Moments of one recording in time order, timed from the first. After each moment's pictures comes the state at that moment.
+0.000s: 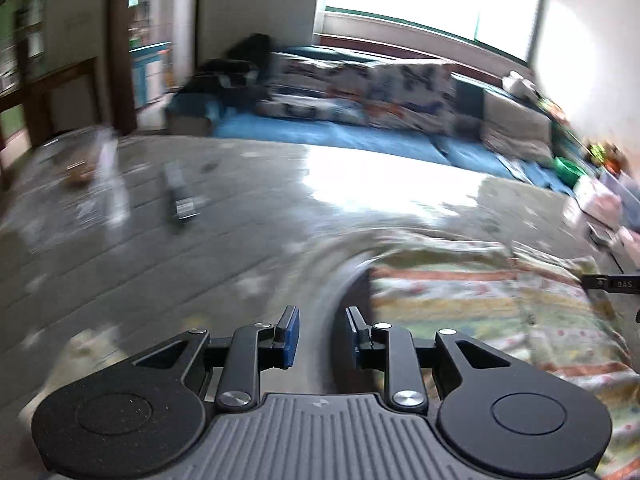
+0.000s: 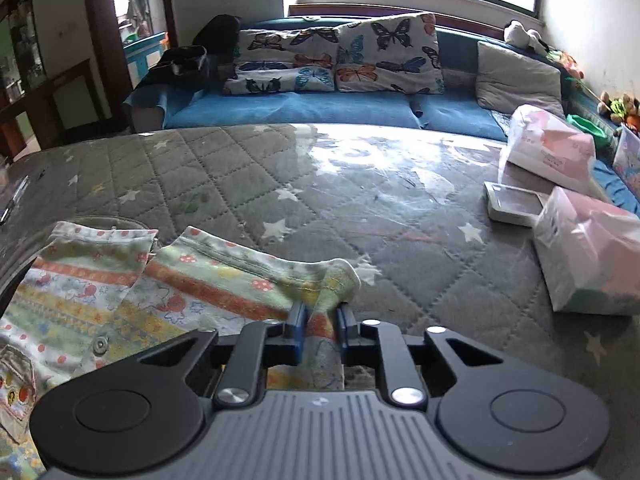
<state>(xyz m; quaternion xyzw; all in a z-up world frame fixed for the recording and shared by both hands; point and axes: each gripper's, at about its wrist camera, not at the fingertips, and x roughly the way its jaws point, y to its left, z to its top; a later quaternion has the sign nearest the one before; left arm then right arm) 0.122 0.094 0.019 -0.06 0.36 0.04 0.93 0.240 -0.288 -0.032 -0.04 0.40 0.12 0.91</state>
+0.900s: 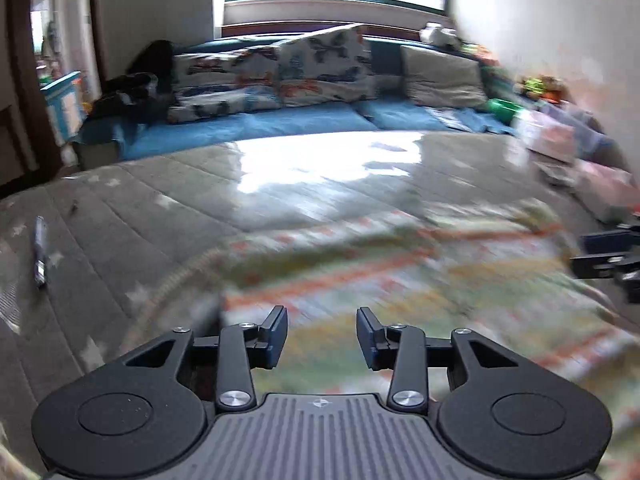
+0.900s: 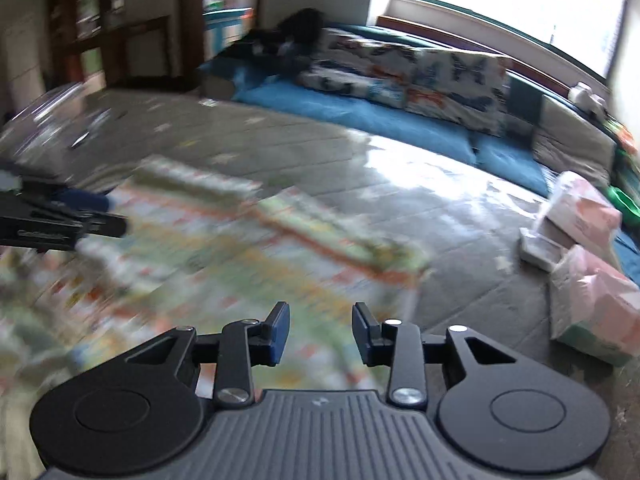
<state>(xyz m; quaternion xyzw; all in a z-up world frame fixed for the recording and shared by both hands) 0.163 0.015 -0.008 0.01 0.38 -0.07 0.92 0.173 -0.256 -0.003 -0.14 0.38 0.21 0.89</state>
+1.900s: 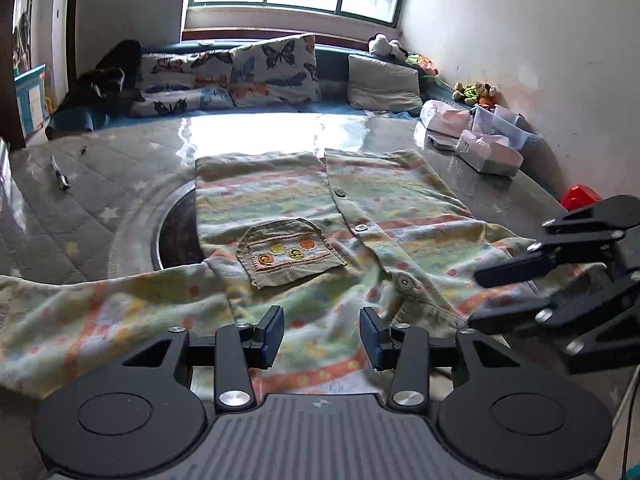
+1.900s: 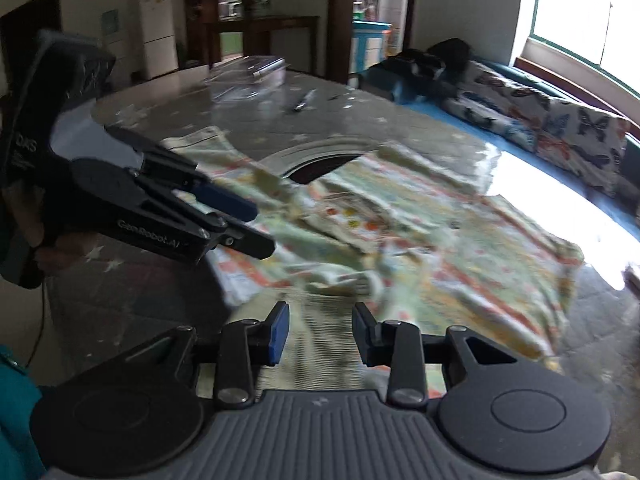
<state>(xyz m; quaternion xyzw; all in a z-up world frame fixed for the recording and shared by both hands) -0.010 0.021 0.014 -0.02 0.36 -0.14 0.92 -0.004 -0.193 0.017 -0.18 0.35 0.39 0.83</state>
